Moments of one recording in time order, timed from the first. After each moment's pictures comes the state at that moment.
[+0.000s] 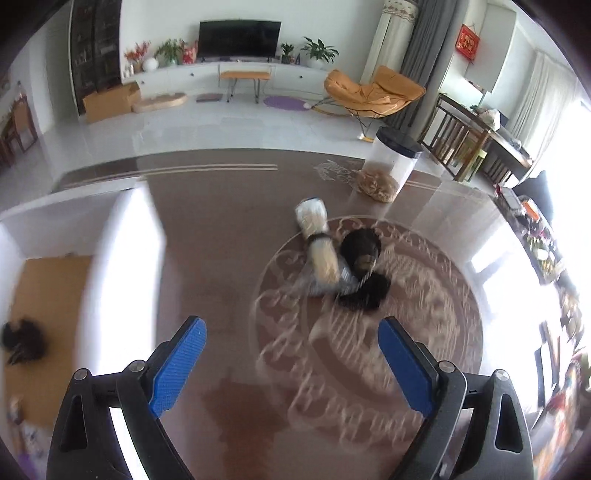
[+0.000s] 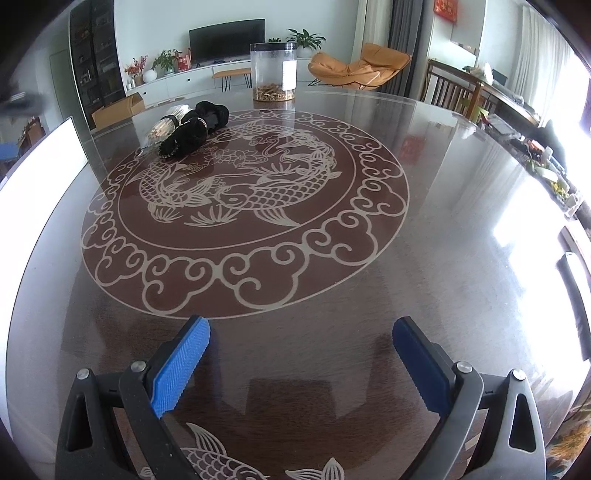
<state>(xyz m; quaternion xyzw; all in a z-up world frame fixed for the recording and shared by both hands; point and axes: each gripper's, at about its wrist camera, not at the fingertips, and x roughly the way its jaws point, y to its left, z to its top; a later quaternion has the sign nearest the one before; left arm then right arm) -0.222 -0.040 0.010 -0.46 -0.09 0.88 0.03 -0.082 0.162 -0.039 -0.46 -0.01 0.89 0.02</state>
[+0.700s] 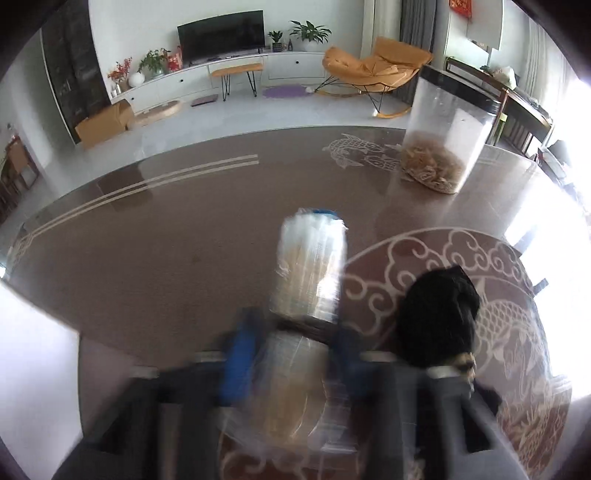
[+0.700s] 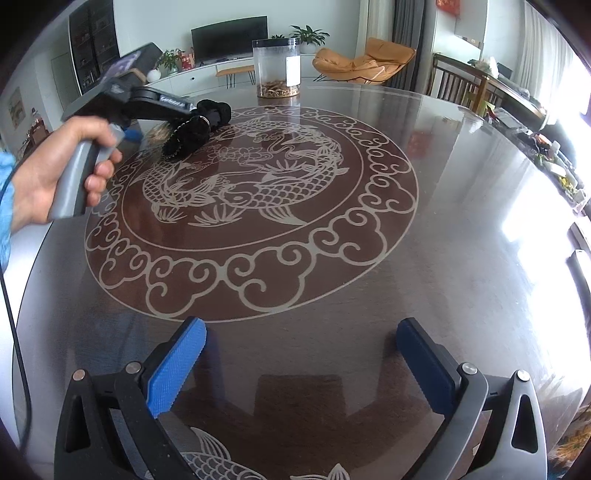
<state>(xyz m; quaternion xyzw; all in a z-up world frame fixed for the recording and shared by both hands) -0.350 0.004 -0.088 -0.48 0.01 0.88 -0.01 -0.086 0.162 -0.041 -0.46 0.00 0.89 0.00</state>
